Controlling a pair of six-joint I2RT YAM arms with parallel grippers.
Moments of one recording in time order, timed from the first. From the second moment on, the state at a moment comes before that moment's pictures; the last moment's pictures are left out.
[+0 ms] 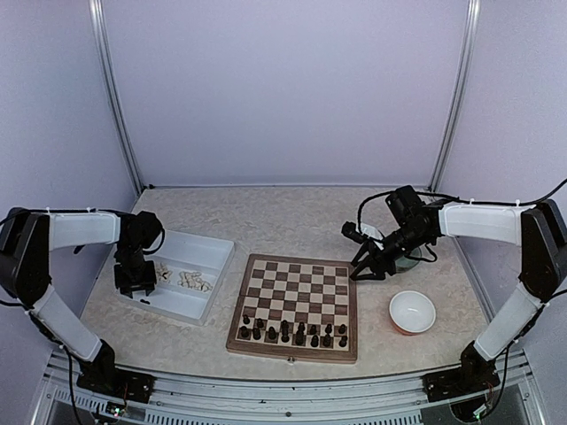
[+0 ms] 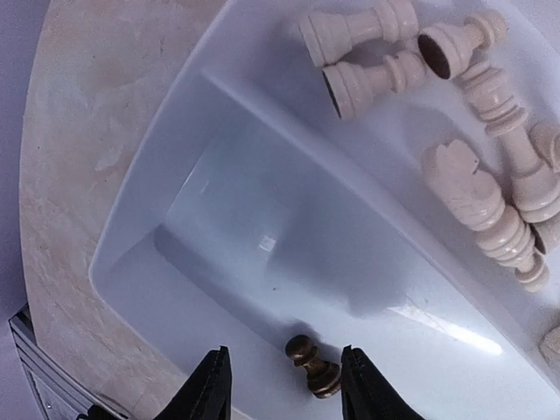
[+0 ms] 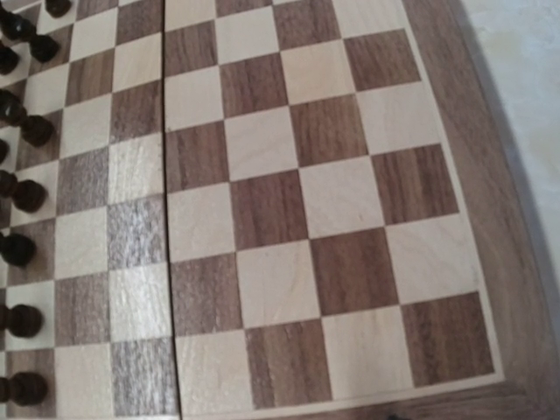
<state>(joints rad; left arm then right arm) -0.24 1.56 0.92 -0.93 -0.28 -0.65 0.44 1.61 1.04 -0.55 -0.68 -0.70</state>
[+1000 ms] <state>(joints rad) -0.42 1.59 0.98 -0.96 -0.03 -0.65 0.47 1.61 1.04 -0.55 -0.65 -0.71</state>
